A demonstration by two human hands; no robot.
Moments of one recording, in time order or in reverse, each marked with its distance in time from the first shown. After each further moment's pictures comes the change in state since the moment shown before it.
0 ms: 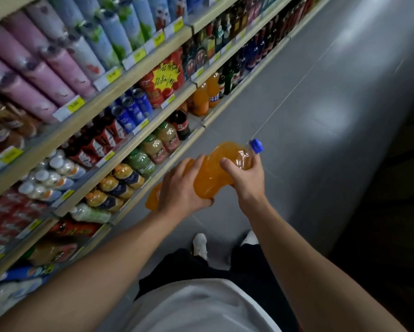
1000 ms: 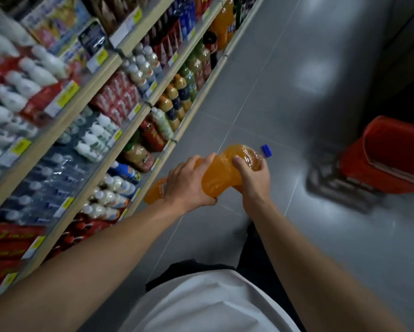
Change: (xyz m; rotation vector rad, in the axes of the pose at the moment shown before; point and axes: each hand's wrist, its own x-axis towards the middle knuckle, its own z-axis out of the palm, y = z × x) left_hand -0.656 -0.328 -0.065 0.206 -0.250 0.233; right_hand -0.654 0.361 0.223 0.253 0.305 0.123
